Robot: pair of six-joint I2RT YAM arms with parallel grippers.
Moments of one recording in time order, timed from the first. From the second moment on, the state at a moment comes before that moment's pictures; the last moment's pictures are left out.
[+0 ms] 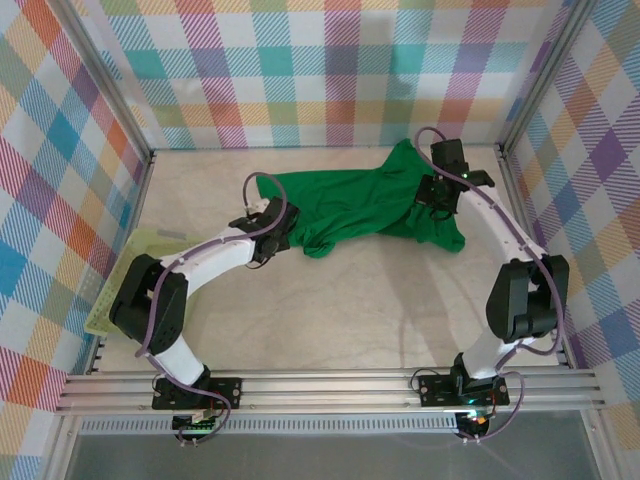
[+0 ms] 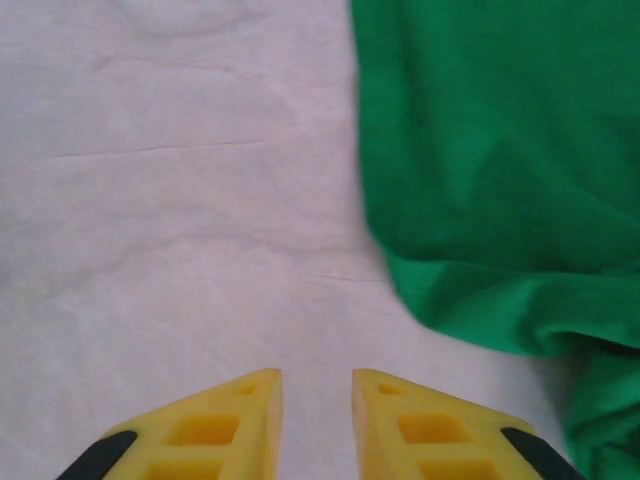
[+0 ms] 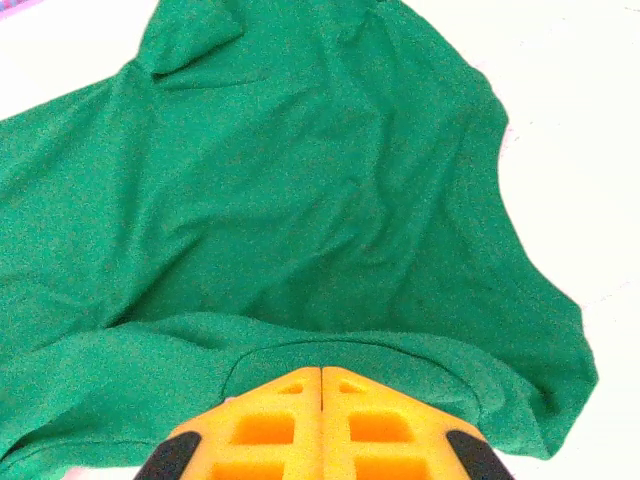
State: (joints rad) left arm -0.58 1.66 1.13 -0.55 -0.43 -0.73; right arm 0.19 1.63 1.42 -0.73 0.13 0.44
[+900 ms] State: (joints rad) left arm -0.70 1.99 1.43 -0.65 -0.32 -0.81; right arm 0.22 1.61 1.39 -0.71 0.11 0.44
